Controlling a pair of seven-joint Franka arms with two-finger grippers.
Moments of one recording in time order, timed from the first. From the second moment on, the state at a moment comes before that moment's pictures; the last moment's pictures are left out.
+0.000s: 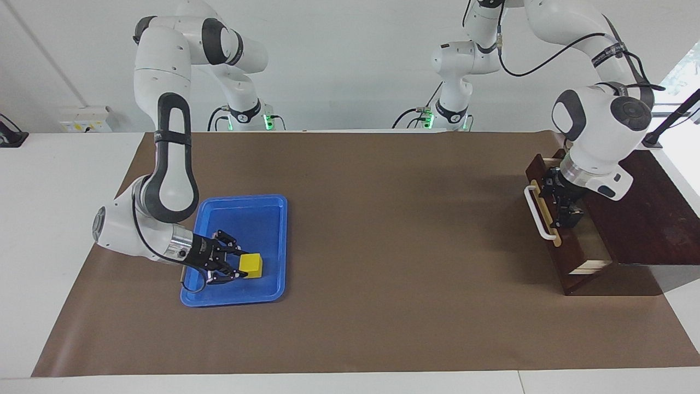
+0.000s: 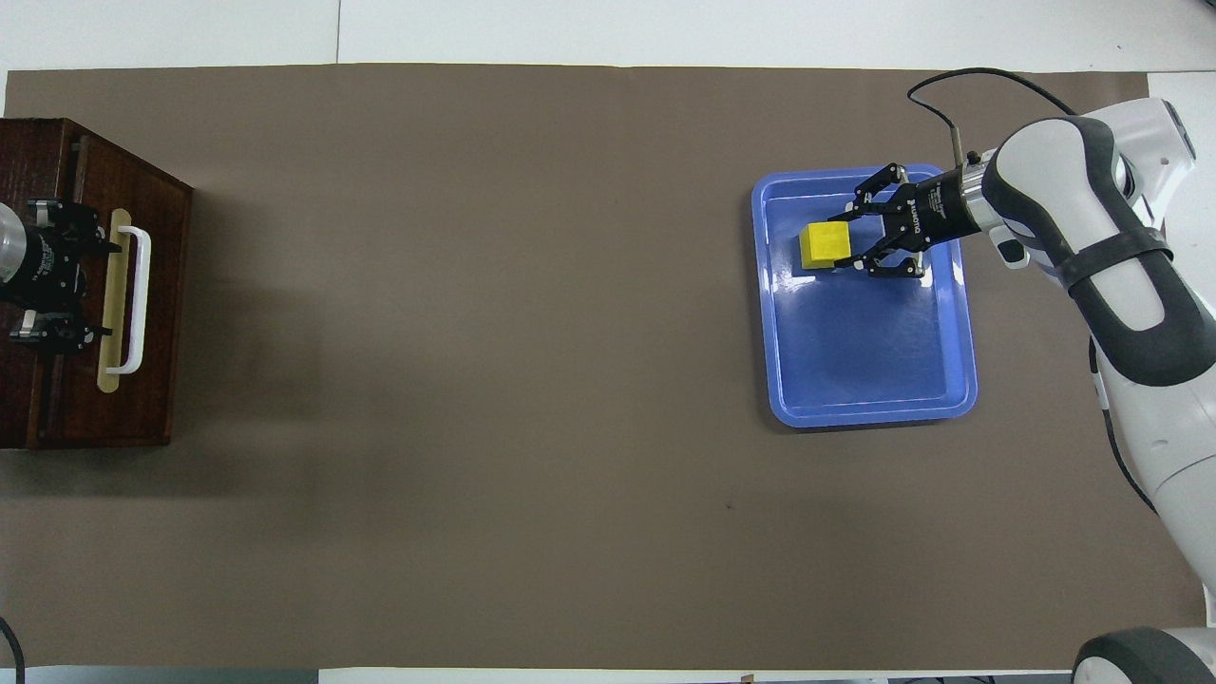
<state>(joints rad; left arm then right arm) 0.06 0.16 0.07 -1.84 0.07 2.01 -1.38 -0.04 0.63 -0.05 -1.54 0.75 1.91 1.06</state>
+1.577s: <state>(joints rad) -0.10 -0.05 0.03 -1.74 -0.01 1.63 -0.71 0.03 0.08 -0.05 -1.54 0.17 1.50 0.63</state>
